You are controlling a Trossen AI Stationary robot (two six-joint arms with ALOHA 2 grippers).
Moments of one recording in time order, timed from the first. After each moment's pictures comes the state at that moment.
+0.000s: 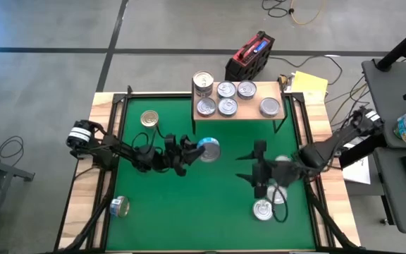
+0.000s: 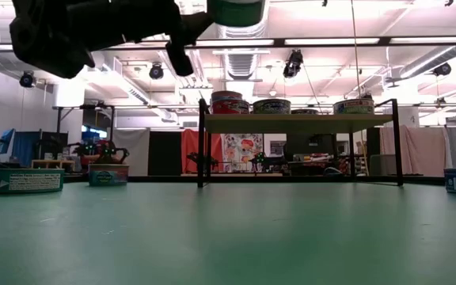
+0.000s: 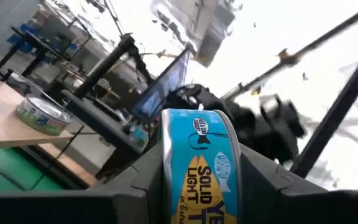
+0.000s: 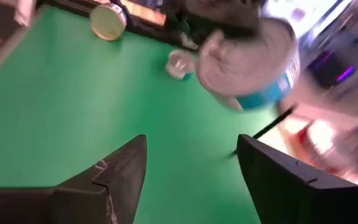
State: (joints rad) left arm -0.19 1.71 0.61 1.56 -0.38 -0.56; right arm 0.51 1.25 1.08 -0.41 0.62 -0.07
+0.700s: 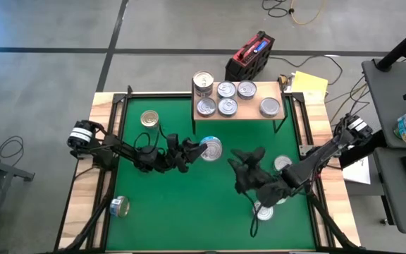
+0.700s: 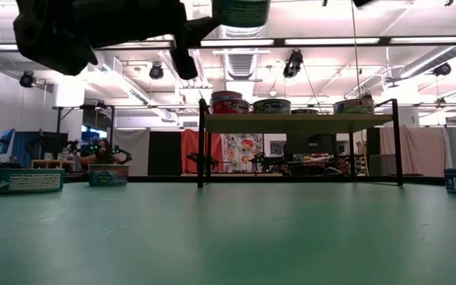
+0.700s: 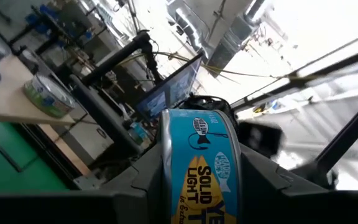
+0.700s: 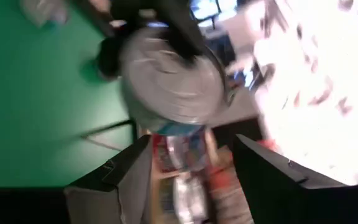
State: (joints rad) left arm -0.19 1.72 0.64 1.52 -0.44 -0.71; right arm 0.57 1.50 1.09 -0.07 1.27 -0.64
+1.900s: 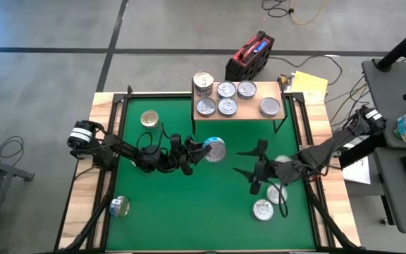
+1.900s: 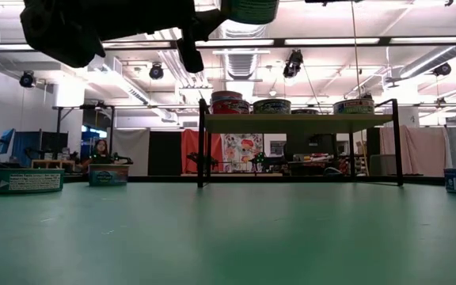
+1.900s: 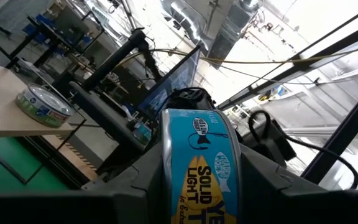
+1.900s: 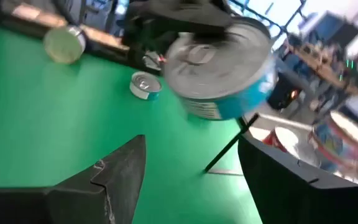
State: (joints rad) left arm -0.19 1.72 0.70 1.45 -0.43 -0.62; right arm 0.50 1.20 0.82 0.02 0.76 -0.18
